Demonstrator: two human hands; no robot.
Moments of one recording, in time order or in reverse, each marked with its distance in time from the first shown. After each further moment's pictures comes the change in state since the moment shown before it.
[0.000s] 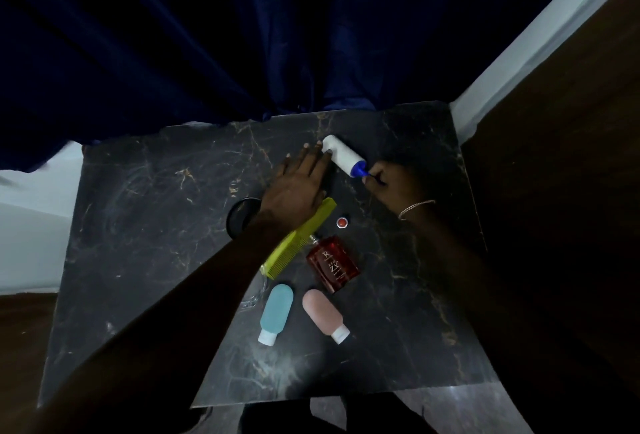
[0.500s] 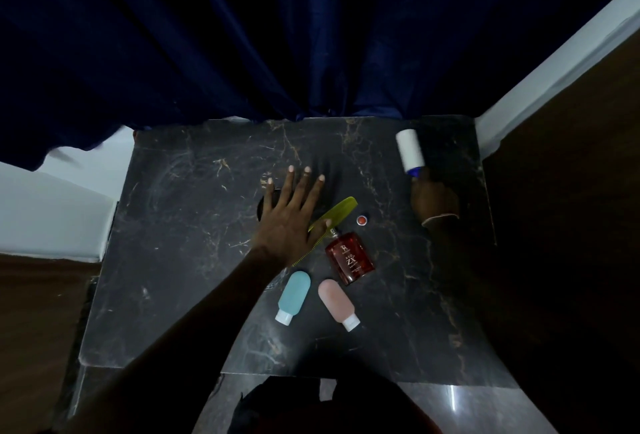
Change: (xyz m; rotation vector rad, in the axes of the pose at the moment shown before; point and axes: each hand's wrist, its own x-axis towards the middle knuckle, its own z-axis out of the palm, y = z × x) left_hand -0.097 -0.008 0.007 0.105 0.064 -0.181; right_hand -0.002 0.040 0.012 -0.465 0.127 0.153
